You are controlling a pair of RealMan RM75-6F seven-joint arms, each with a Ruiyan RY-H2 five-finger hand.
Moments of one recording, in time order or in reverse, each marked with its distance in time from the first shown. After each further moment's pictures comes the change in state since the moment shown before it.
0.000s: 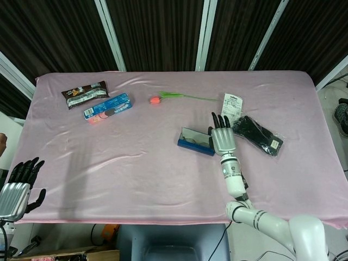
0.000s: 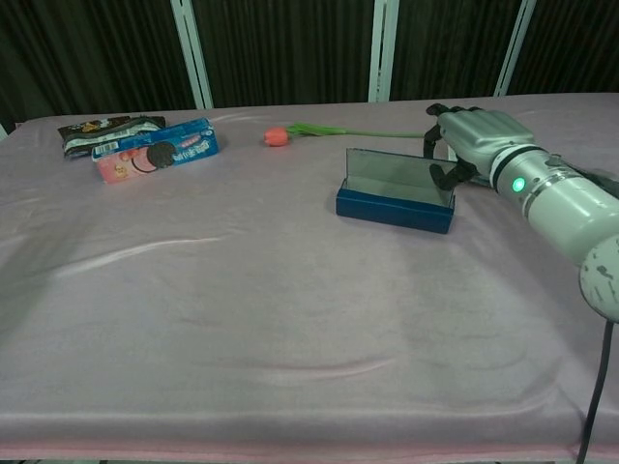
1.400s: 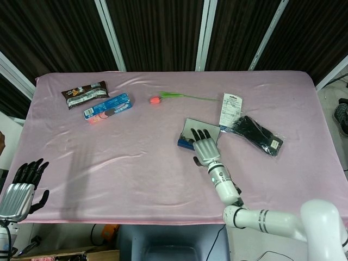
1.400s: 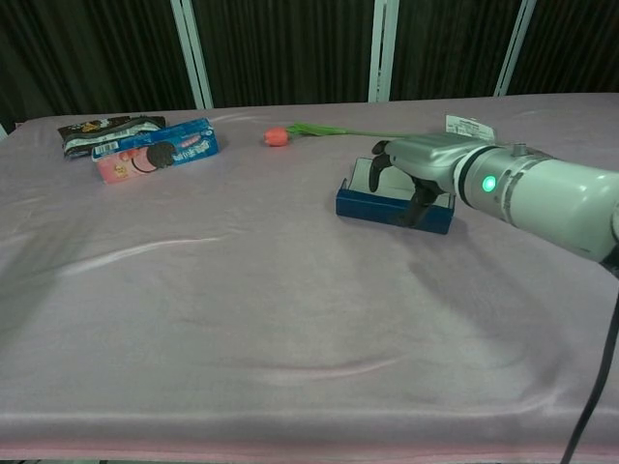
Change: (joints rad) left arm -0.004 -0.002 0.010 -0.015 0.006 -0.011 0.031; right arm 0.118 0.198 -0.131 -0.476 0.352 -0.023 -0.284
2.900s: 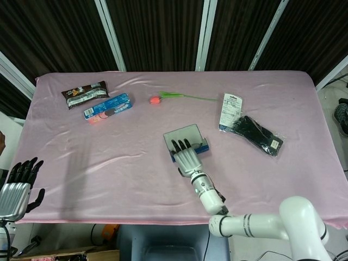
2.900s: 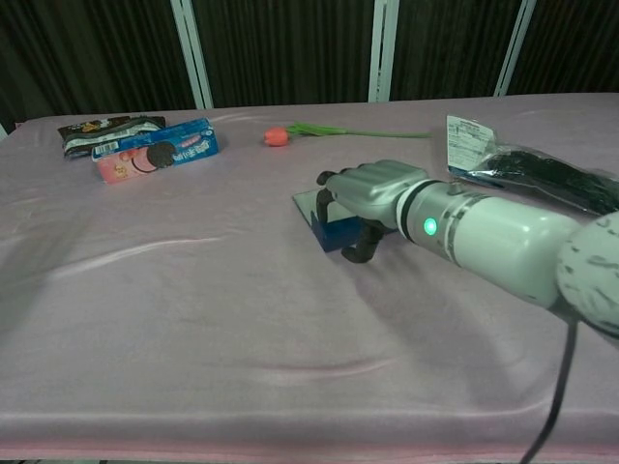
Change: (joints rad) left arm 0.012 -0.014 -0.016 0.002 -0.030 0.014 0.058; right arm 0.082 -0.074 -0.080 -0.067 0.007 0.048 -0.099
